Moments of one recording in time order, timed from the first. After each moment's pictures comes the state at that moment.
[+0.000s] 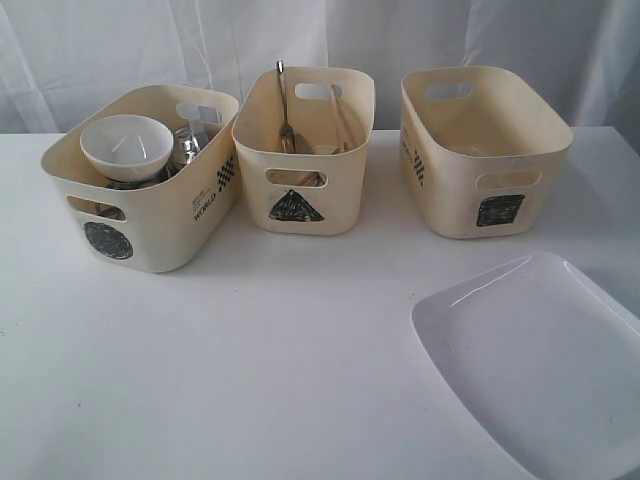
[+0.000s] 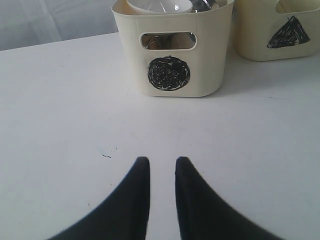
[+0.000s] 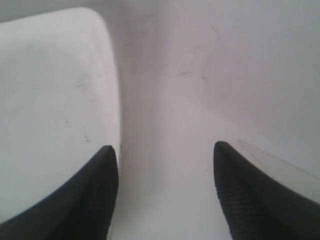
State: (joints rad) left arm -0.16 0.01 0.02 -0.08 0.31 0.15; right arm 0.38 0.55 -0.12 -0.65 0.87 1.98
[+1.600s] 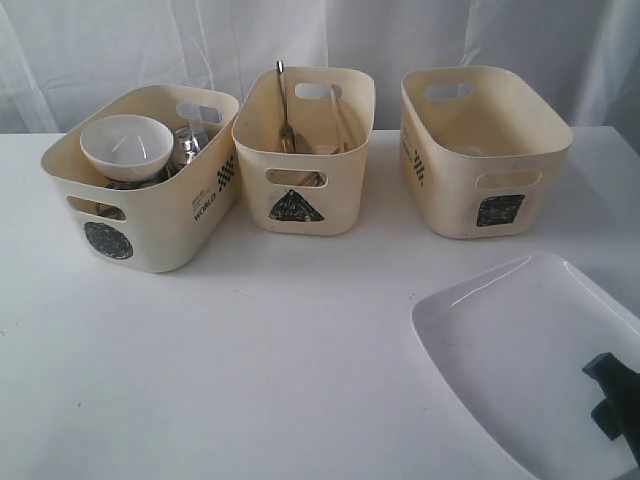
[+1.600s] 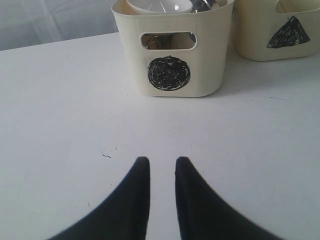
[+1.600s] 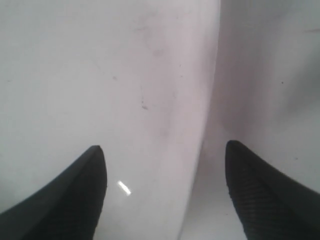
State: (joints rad) left arm -0.16 0.01 0.02 -0.08 0.31 0.15; right arm 0.24 1.09 -0.18 -0.88 0.35 2.09
